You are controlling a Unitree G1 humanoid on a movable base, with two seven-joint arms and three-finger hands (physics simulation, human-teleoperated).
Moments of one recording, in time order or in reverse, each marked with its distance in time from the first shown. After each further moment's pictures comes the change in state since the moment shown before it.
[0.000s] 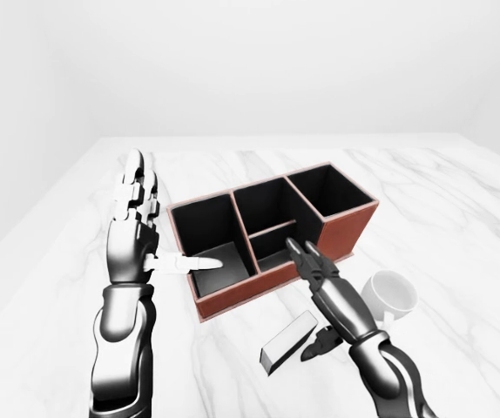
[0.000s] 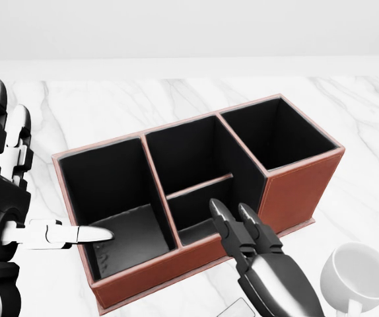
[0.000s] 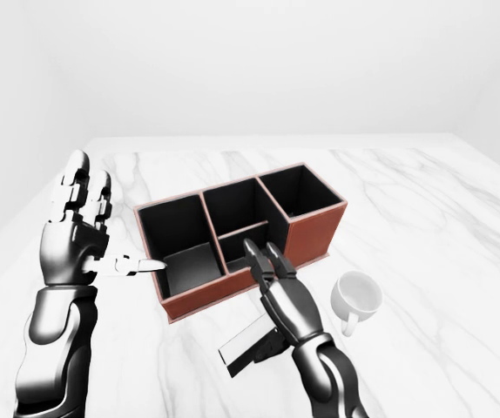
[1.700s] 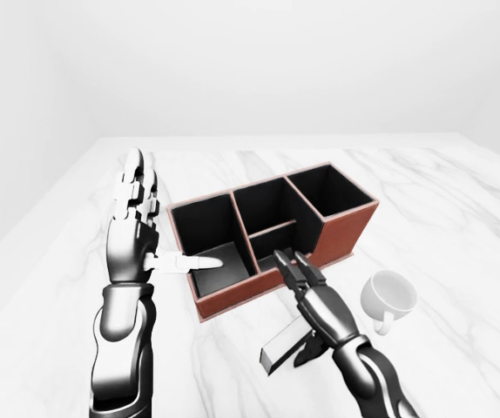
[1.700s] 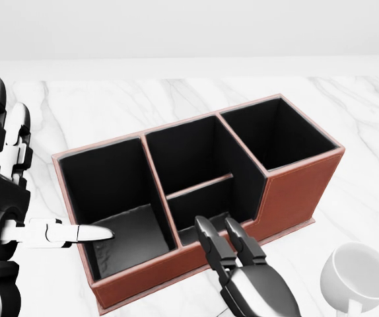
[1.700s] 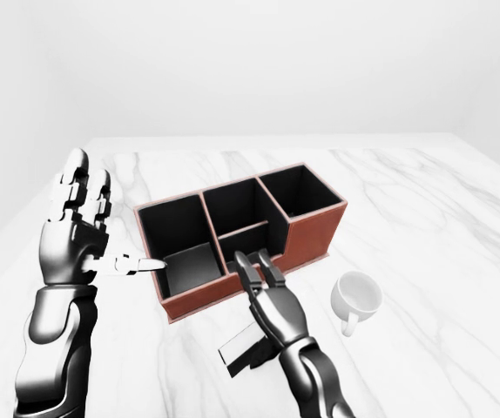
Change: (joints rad) left arm -0.005 0.001 -0.001 -0.003 0.002 0.000 0.002; right arm -0.015 -0.020 0.091 0.141 -0.103 0.000 -0.106
